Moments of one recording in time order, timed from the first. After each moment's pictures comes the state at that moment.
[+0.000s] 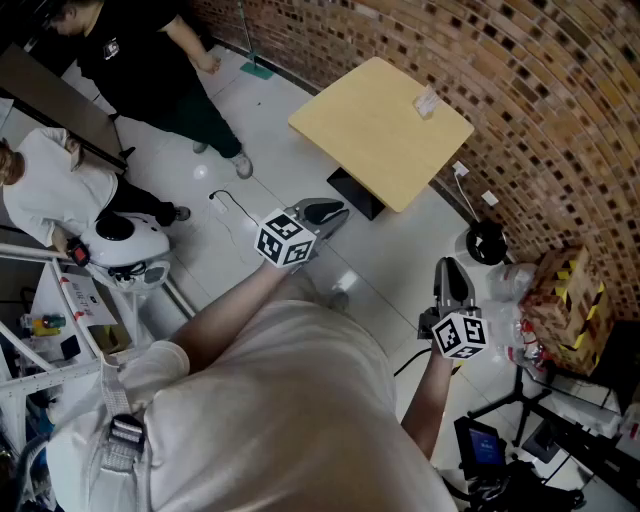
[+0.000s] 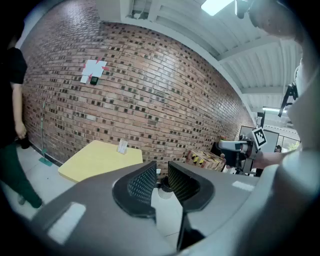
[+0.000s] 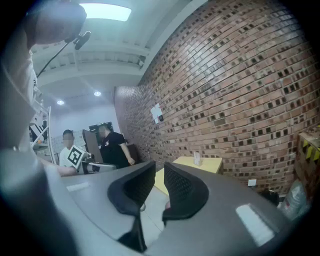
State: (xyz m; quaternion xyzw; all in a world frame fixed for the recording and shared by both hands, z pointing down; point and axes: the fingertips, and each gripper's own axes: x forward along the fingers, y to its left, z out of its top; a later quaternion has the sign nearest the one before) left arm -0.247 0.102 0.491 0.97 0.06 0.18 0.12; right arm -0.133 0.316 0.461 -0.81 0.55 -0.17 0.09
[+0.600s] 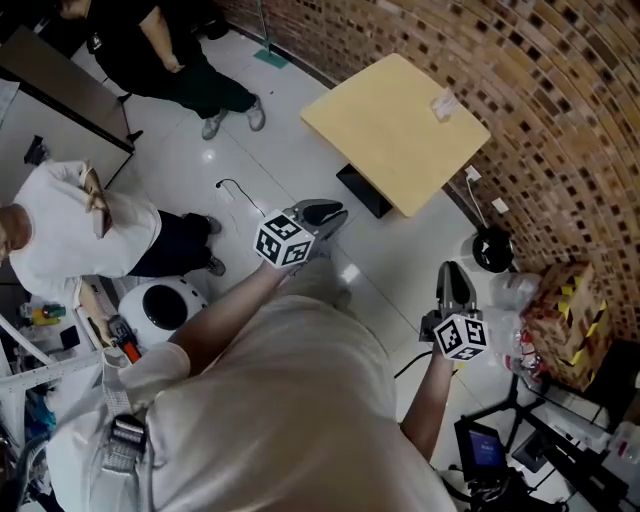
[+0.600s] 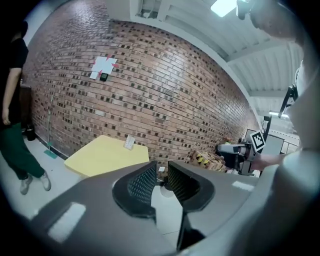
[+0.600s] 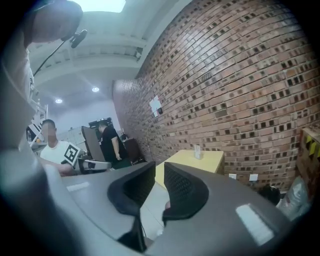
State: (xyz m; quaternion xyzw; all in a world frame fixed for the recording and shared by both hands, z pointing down) left arm -0.253 0.071 0.510 0.97 0.04 0.19 0.15; right arm -0.119 0.292 0.488 -0.81 0.55 -0.20 0.08
